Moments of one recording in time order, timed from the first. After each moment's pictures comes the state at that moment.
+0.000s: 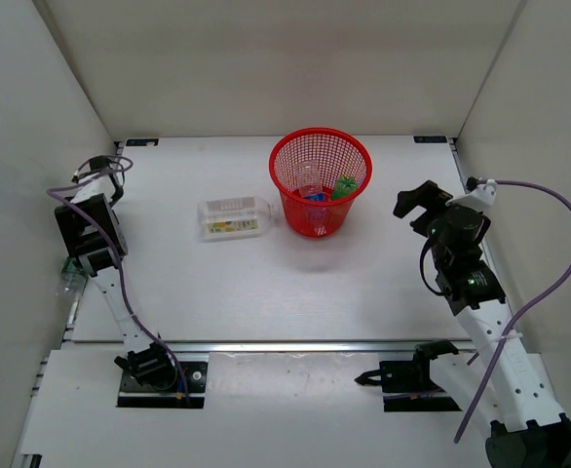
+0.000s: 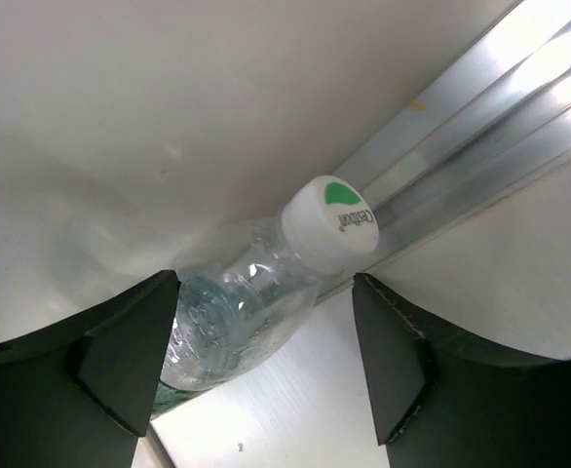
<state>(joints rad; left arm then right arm) 0.37 2.27 1.75 -0.76 -0.78 -0.13 0.19 0.76 0.77 -0.20 0.28 0.54</state>
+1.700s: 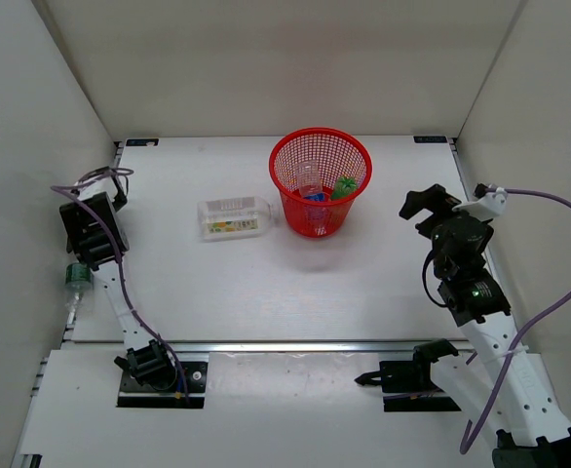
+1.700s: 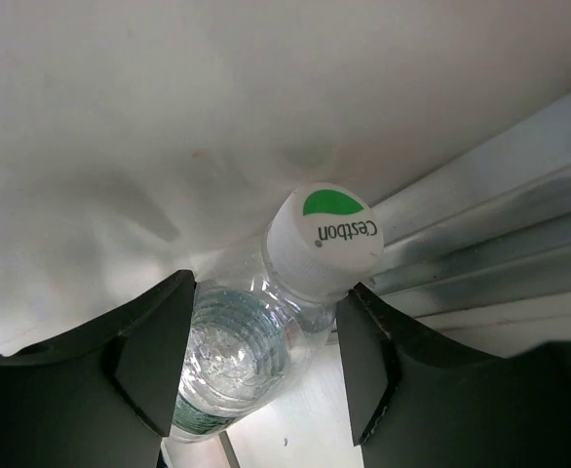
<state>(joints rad) 0.38 2.40 1.84 -0.97 -1.02 -0.24 0.26 0.68 0.76 -0.20 0.44 0.52</state>
